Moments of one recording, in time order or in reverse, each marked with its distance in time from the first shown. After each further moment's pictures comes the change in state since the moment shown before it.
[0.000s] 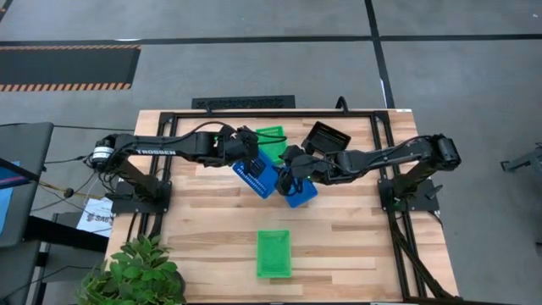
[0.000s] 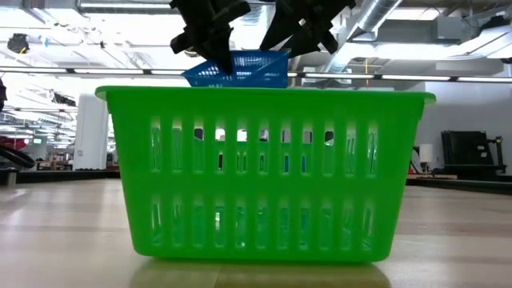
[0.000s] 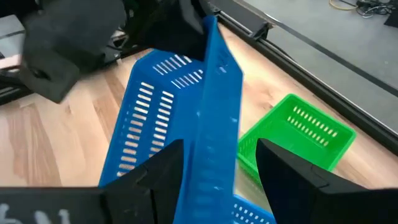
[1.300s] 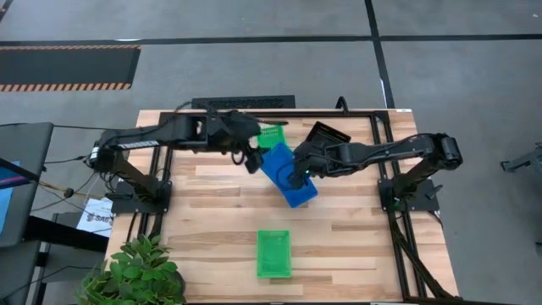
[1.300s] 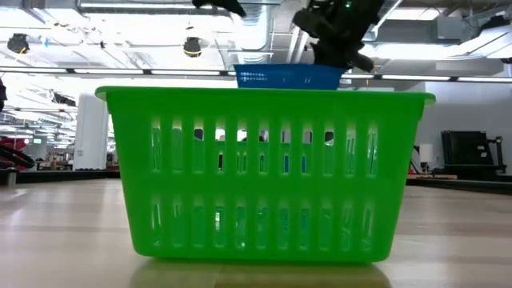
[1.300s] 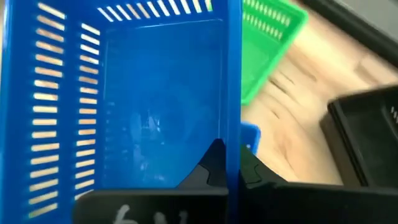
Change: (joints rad) left arm -0.002 -0.018 0.313 -0.061 0.200 0.230; right arm -0.085 -0.026 -0.001 -0.406 -0.103 0.249
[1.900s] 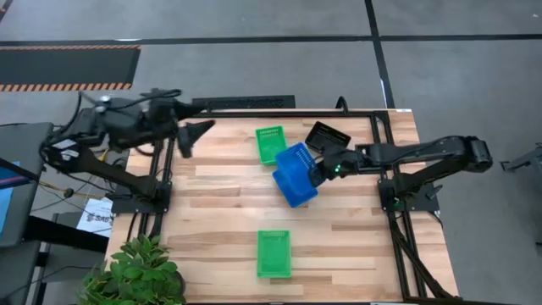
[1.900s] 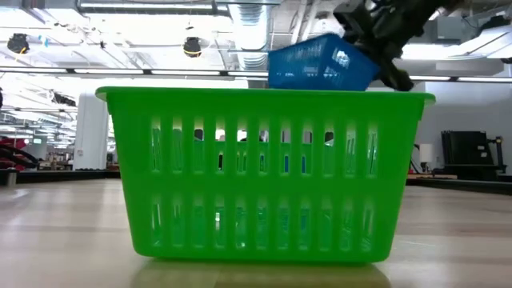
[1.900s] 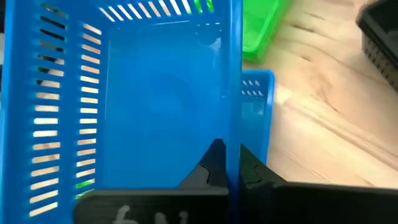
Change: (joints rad) left arm -0.160 -0.424 -0.005 -0.001 -0.273 -0.085; right arm -0.042 -0.331 -0.369 0.242 -0.220 0.251
